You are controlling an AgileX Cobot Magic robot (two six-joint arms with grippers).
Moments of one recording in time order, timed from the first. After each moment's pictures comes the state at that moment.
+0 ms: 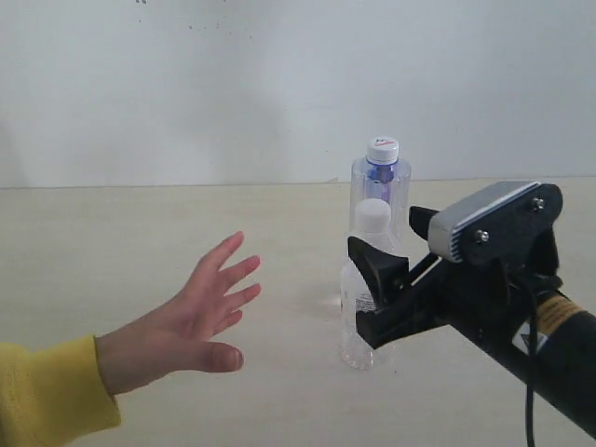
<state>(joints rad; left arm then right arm) 0.07 0.00 0.00 0.08 0.07 0.13 0.64 1.52 -0.36 0.09 -1.01 -0.12</state>
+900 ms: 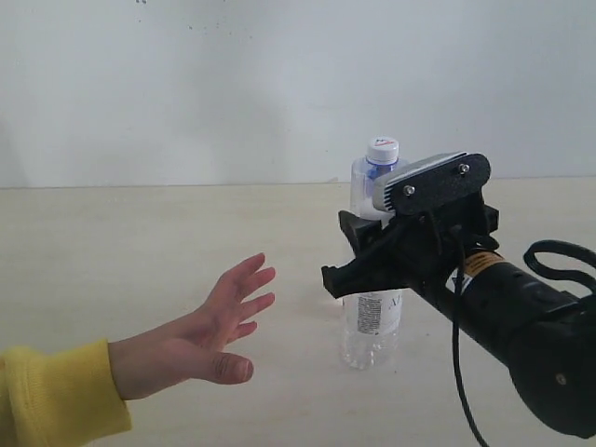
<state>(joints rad) 0.07 0.00 0.00 0.09 0.07 0.13 0.64 1.66 -0.57 0.23 -0.86 -0.19</state>
